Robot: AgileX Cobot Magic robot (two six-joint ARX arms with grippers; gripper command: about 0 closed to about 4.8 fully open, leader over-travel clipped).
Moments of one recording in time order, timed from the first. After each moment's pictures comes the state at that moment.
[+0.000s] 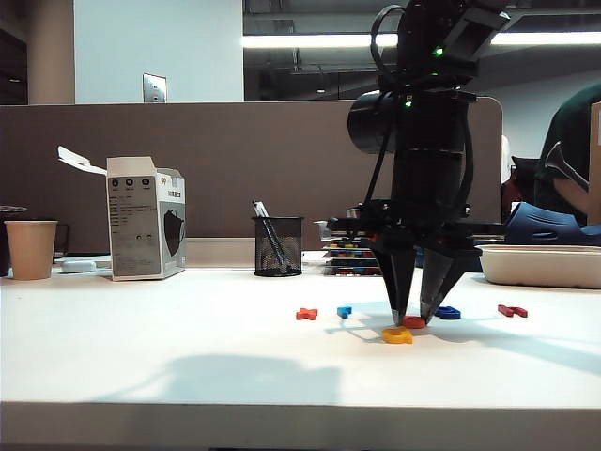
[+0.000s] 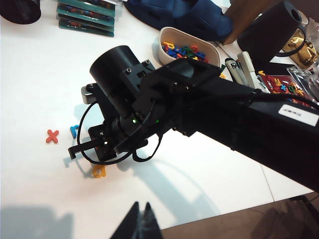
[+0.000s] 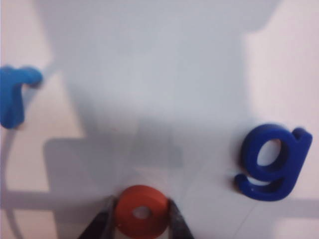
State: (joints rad) left arm -1.30 1.42 1.68 -0.93 -0.62 -0.91; right arm 0.50 2.00 1.46 -0.89 0.00 0.26
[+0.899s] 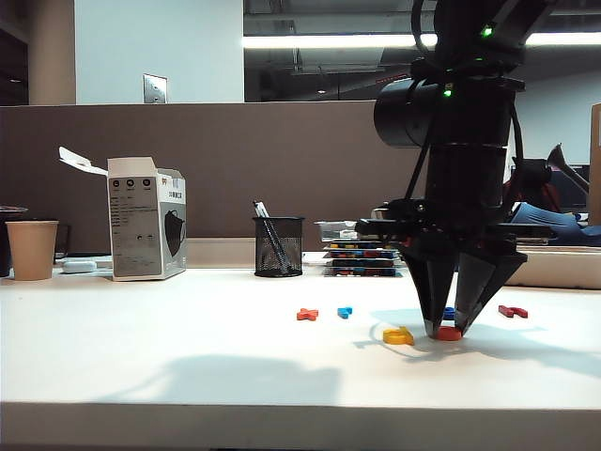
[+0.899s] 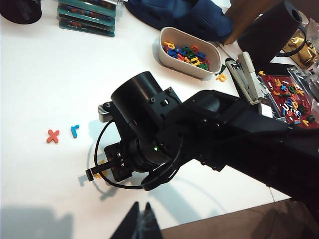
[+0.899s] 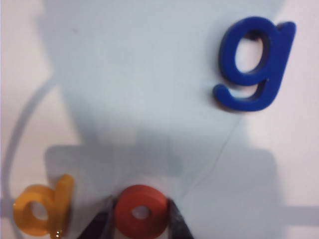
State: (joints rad) left arm -1.30 1.42 1.68 -0.93 -0.62 -0.91; right arm 0.50 1.88 1.23 -0.78 0.01 0.27
